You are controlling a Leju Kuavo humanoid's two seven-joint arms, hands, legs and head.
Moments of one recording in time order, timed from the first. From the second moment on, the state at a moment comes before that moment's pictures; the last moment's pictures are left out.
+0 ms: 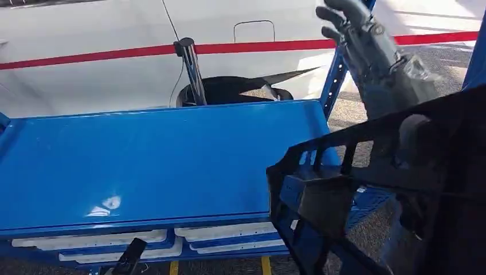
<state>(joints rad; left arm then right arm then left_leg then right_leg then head) -0.09 -0.03 0.02 -0.17 -0.81 0.13 0.06 -0.82 -0.22 0.31 -1.97 -0.24 0.10 0.18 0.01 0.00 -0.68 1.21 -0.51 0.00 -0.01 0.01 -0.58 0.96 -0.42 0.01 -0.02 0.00</state>
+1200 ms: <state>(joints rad) -0.11 -0.11 0.04 -0.17 -0.80 0.13 0.06 -1.28 -0.26 0.34 -1.72 -0.61 0.09 0.16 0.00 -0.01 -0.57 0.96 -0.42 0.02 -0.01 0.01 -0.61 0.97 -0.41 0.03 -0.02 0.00</state>
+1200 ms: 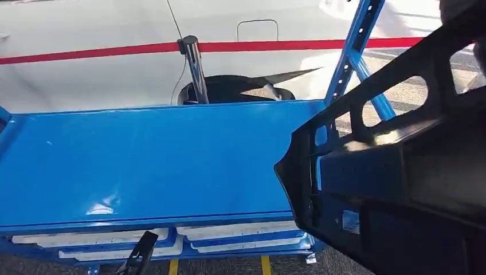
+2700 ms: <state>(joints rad) -0.10 -0.08 0.10 -0.17 -0.77 0.16 0.08 -1.03 -0.31 0.24 -1.84 -0.62 0.01 0.10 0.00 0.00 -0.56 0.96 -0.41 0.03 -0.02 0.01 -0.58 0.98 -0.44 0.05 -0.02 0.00</state>
